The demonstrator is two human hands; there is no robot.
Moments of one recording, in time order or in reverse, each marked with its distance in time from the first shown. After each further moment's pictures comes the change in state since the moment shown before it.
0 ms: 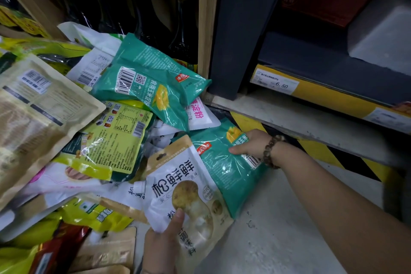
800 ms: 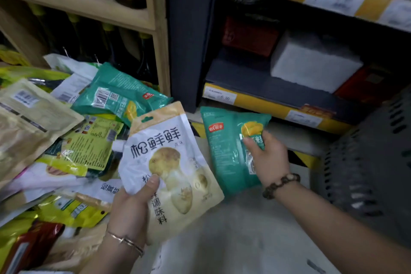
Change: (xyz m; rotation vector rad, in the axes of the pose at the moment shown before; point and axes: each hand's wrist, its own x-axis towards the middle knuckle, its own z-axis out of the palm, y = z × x) left_hand -0.072 0.076 0.015 -0.177 -0.274 0.159; right_hand -0.151 0.054 -0.016 0.373 0.866 -0.388
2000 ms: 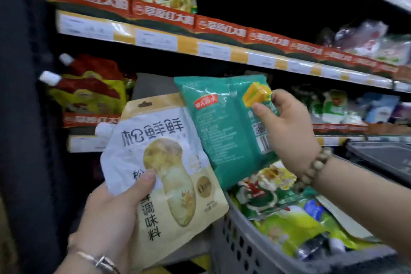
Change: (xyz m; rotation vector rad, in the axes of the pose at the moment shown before) left_hand -0.158 0.155 0.235 -0.060 -0.748 0.310; right_hand -0.002 -0.156 -0.339 -0.069 0.675 -0.506
